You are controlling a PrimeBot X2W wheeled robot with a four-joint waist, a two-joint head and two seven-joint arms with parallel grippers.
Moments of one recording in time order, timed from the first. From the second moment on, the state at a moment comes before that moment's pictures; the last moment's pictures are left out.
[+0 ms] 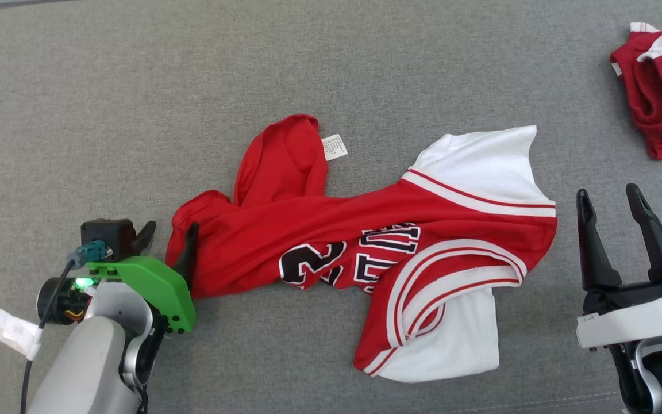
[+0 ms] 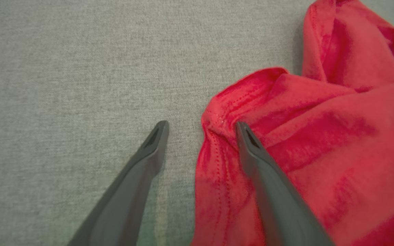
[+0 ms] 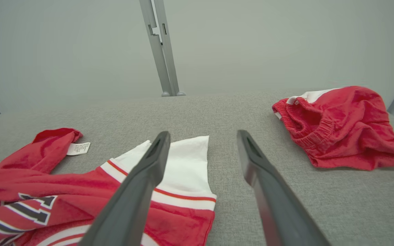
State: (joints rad) left arm -0.37 0.27 -0.31 0.39 -0.49 -0.01 0.14; right arm 0.00 -0.17 -0.05 -0.17 0.26 0.13 -0.11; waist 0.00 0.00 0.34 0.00
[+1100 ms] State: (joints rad) left arm -0.51 0.20 -0.37 0.48 -0.47 -0.04 -0.01; right arm -0.54 -0.44 0.27 0.46 0.54 0.13 -0.06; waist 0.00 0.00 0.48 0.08
